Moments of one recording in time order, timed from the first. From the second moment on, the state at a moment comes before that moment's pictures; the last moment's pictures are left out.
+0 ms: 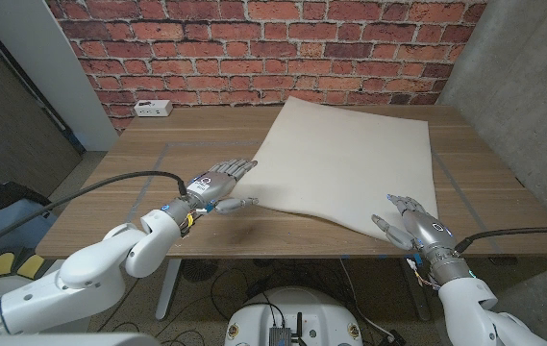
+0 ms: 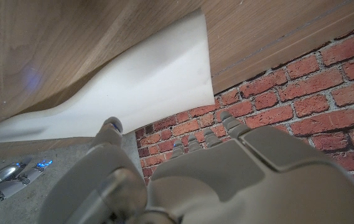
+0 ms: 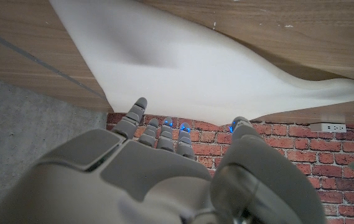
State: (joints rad) left arm 1.42 1.17 0.31 -2.33 0.70 0.36 0.12; left_hand 0.30 0.02 0.39 -0.12 0.20 -0.17 -0.13 0.18 0.17 -0.17 -0.10 0.20 0.18 -0.17 -0.03 0.18 0.17 -0.03 0.03 0.22 0.18; right arm -1.86 -0.91 -0.21 -2.51 -0.55 -0.76 -0.37; right_hand 0.38 0.15 0.28 -0.02 0.20 0.06 -0.04 0.20 0.18 0.04 0.04 0.21 0.19 -0.03 0.00 0.19 0.18 0.15 0.06 0.20 0.17
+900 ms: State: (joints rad) left arm 1.31 1.12 0.42 -2.31 0.89 0.40 -0.01; left_hand 0.42 0.00 0.41 -0.17 0.20 -0.17 -0.14 0.19 0.17 -0.15 -0.09 0.20 0.18 -0.12 -0.03 0.19 0.17 0.06 0.05 0.24 0.18; right arm -1.74 -1.01 -0.36 -2.50 -0.54 -0.93 -0.37; right_hand 0.50 0.12 0.32 -0.13 0.20 0.06 -0.05 0.20 0.18 0.05 0.04 0.20 0.19 0.00 -0.01 0.19 0.18 0.19 0.09 0.20 0.17
